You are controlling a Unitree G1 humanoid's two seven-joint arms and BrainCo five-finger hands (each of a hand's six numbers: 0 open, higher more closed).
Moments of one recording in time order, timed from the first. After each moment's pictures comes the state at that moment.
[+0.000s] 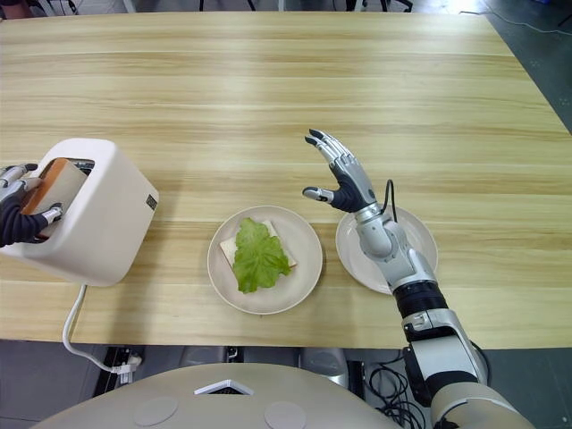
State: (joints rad) left arm 0.36 0.76 0.38 -0.44 0.78 0.19 -0.36; right arm -0.30 -0.42 0.18 0.49 -0.55 -0.70 -0.24
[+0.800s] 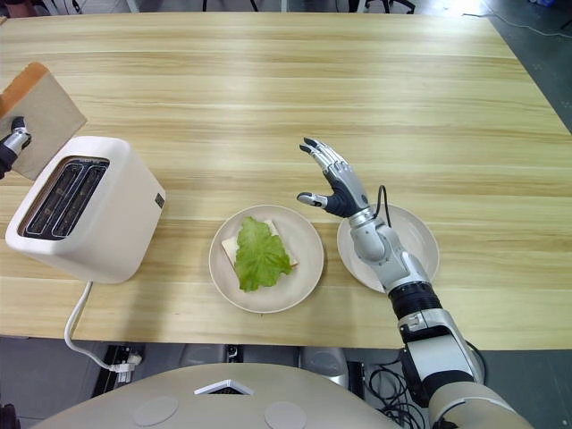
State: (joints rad) left arm 0.09 0.69 0.45 -0.52 0.70 0.04 -0.14; right arm -0.30 -0.41 0.21 0.53 -0.56 -0.71 -0.28
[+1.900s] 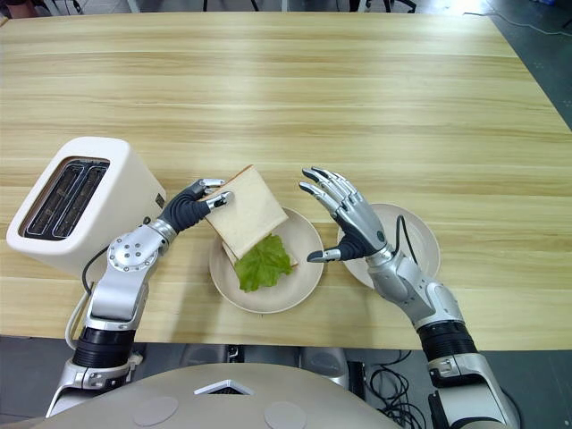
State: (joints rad) left arm -0.03 0.23 -0.10 -0.24 0.08 0.28 -0.46; right arm -0.06 -0.52 0.15 0.26 -0.80 -0.92 -0.46
